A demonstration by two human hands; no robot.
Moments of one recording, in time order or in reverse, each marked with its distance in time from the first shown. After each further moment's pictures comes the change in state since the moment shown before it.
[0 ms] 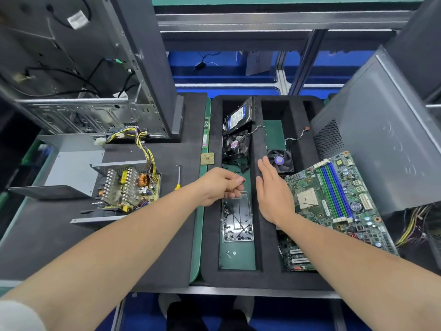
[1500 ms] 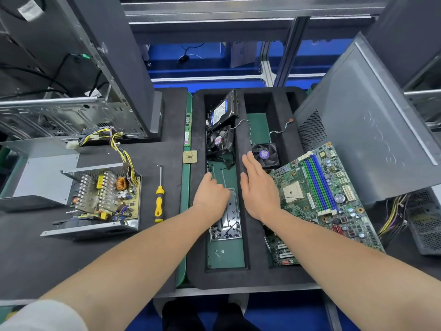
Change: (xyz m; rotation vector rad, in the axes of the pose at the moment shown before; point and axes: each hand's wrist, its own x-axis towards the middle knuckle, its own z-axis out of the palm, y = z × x) left_hand 0.020 -0.035 0.043 2.011 0.069 0.171; right_hand -0.001 -0.002 0.001 0.034 0.013 0.029
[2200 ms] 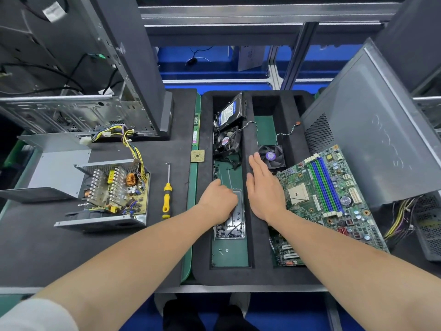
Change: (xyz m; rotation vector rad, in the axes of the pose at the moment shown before) left_hand -0.007 -0.001 0.007 -0.040 0.107 0.124; right_hand 0.001 0.000 0.001 -0.037 0.000 -0.010
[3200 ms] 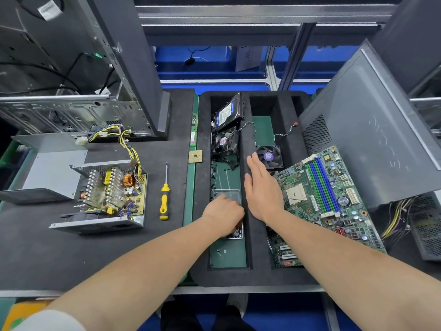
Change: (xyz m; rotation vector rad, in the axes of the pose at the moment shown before) left_hand 0.001 0.031 0.015 -0.127 0.010 0.066; right_hand 0.001 0.004 0.004 -0.009 0.028 -0.014
